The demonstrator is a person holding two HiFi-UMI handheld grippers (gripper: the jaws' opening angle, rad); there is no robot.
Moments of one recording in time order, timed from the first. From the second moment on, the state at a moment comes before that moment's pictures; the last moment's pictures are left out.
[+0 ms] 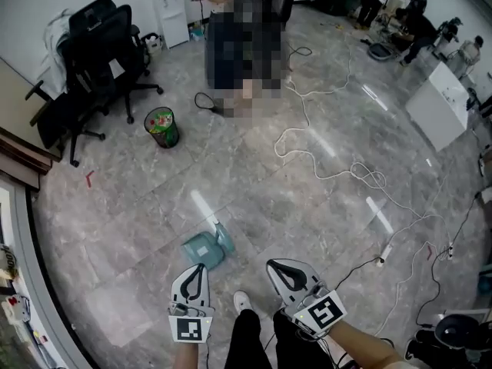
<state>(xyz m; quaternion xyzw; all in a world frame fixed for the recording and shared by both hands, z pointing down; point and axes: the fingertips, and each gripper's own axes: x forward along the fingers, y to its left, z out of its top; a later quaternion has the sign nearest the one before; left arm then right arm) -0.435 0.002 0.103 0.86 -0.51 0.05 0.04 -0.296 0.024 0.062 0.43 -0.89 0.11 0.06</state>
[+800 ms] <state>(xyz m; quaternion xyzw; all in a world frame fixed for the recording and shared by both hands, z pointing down) -0.423 0.089 -0.079 0.87 -0.49 0.03 0.00 -0.316 0.079 -0.097 0.42 -0.91 0.03 0.02</state>
